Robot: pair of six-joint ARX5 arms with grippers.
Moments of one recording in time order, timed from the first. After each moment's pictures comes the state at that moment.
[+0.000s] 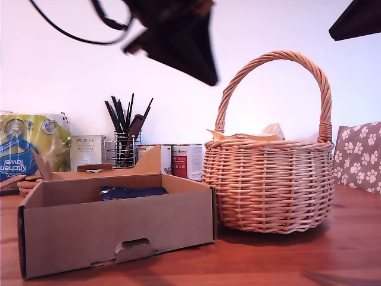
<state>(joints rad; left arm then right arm) -0.84 1.48 1.20 -0.44 0.02 -0.13 0.41 0.57 0.56 -0.41 -0.36 -0.05</state>
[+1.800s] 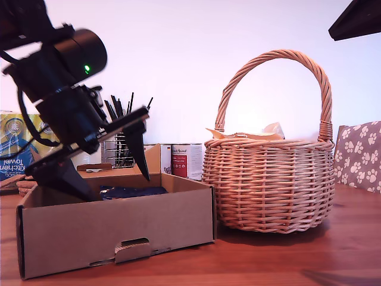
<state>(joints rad) -0.46 1.69 1.00 -0.31 0.21 -0.64 0.41 0.57 0.56 -0.41 -0.36 -0.05</state>
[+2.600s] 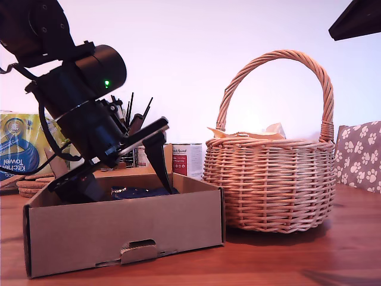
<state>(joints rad) -0.52 1.76 1.02 -0.27 0.28 -0.65 0.41 0.57 0.56 -0.41 -0.36 -0.05</state>
